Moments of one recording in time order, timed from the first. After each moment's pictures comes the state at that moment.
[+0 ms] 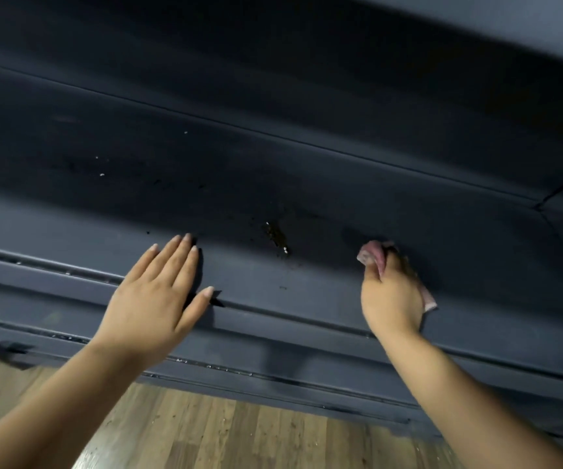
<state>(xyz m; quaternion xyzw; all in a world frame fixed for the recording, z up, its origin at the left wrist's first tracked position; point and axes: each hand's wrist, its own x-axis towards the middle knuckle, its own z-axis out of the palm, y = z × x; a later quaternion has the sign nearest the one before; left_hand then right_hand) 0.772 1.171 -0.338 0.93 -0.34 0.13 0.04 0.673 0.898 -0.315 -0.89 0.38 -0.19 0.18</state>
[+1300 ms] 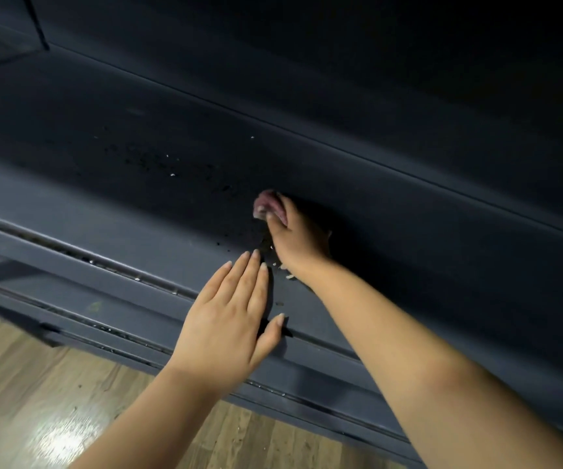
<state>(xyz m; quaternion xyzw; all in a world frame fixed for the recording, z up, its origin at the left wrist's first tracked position) 0.771 1.167 -0.343 0.93 -0.33 0.15 0.07 0.834 1.032 -0.295 -0.94 0.14 -0.01 0.31</state>
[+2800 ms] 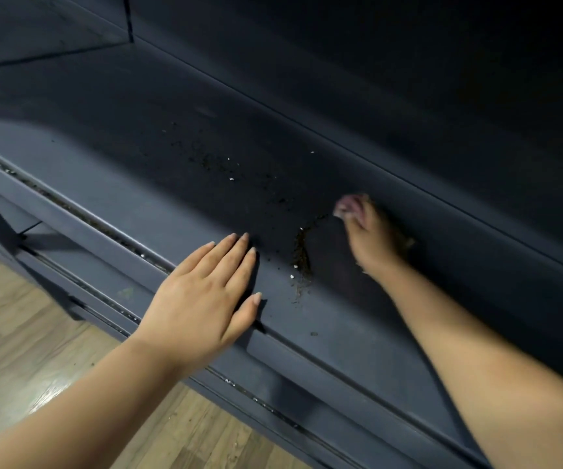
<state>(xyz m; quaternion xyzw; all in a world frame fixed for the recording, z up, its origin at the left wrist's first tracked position) 0.816 1.227 -0.341 0.94 -0.28 0.17 0.07 0.888 0.982 -0.311 -0.96 0.12 -0.08 0.25</state>
